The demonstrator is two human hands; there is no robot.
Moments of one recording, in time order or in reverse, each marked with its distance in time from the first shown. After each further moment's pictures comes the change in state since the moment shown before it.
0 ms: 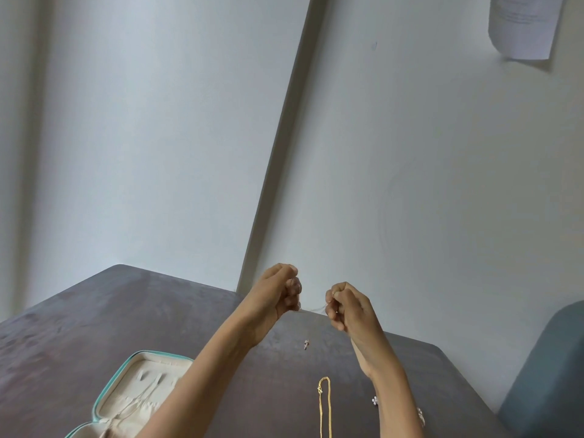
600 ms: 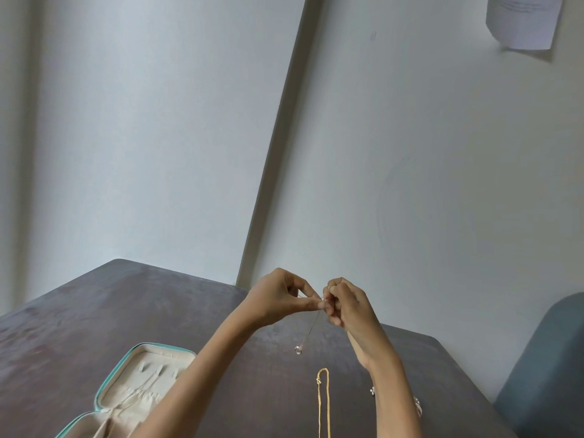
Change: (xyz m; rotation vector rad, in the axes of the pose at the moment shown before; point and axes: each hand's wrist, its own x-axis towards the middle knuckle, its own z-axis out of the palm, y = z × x) left_hand 0.000 -0.006 -0.008 0.828 -0.210 0.304; right_hand 0.000 0.004 0.000 -0.021 -0.012 0.044
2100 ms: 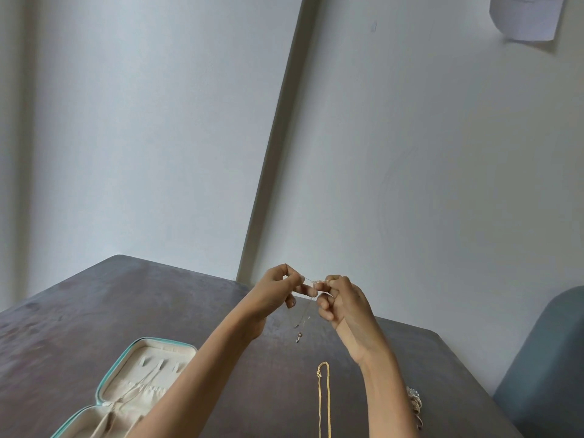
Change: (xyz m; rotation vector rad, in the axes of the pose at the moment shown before) left_hand -0.008 0.015 0.007 -0.385 0.120 -0.346; right_hand 0.003 0.002 0.009 0.383 0.017 0.130
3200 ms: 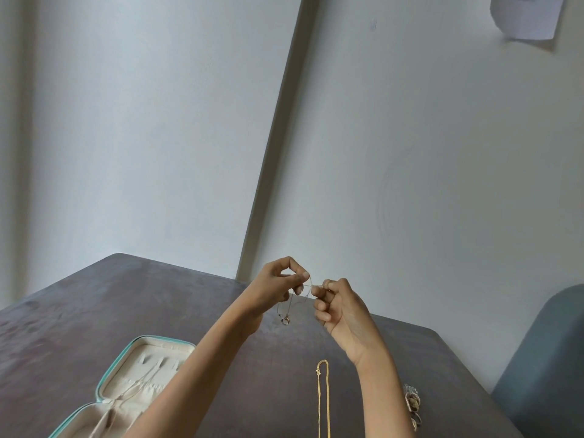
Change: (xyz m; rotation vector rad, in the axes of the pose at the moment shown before) left_hand 0.005 -0.002 -0.005 0.034 -0.043 0.103; right_hand 0.003 0.006 -0.002 0.207 -0.001 0.165
